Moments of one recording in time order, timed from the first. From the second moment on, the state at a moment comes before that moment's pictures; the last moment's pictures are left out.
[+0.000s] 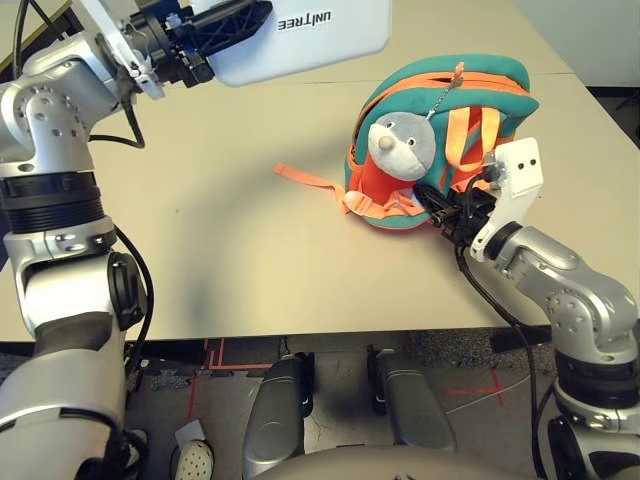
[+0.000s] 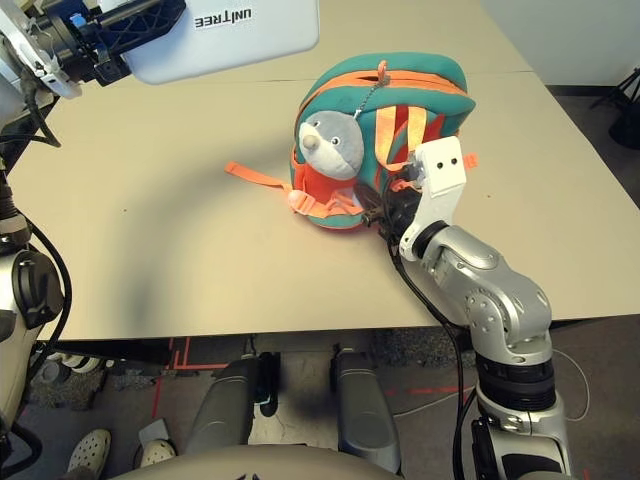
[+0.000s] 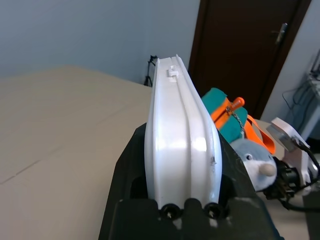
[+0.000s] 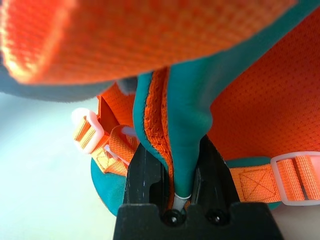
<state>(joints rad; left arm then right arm) -1.09 0.68 0.20 0.23 -0.69 0.87 -0.98 -0.29 -0.37 -0.10 -0.46 0.59 0.87 0.23</state>
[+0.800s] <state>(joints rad) -1.06 0.76 0.08 0.23 -0.60 0.80 -1.14 -0.31 -0.37 -0.09 -0.43 0.56 0.87 0.25</state>
